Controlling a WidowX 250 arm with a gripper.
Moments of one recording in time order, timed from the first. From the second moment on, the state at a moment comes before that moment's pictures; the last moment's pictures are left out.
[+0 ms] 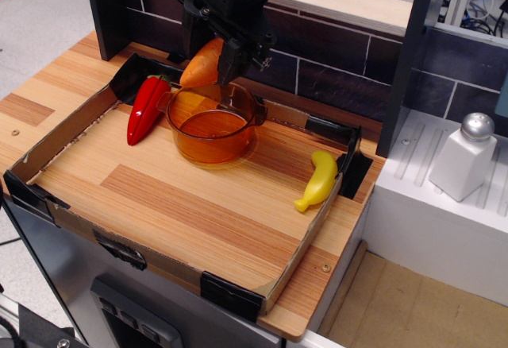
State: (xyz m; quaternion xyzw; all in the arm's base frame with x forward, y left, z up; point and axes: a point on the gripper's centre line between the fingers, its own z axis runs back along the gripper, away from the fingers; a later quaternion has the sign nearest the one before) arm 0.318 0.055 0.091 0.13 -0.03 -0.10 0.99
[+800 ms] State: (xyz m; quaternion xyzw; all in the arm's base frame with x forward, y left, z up) arm 0.314 0.071 0.057 0.12 -0.01 -0.10 0.99
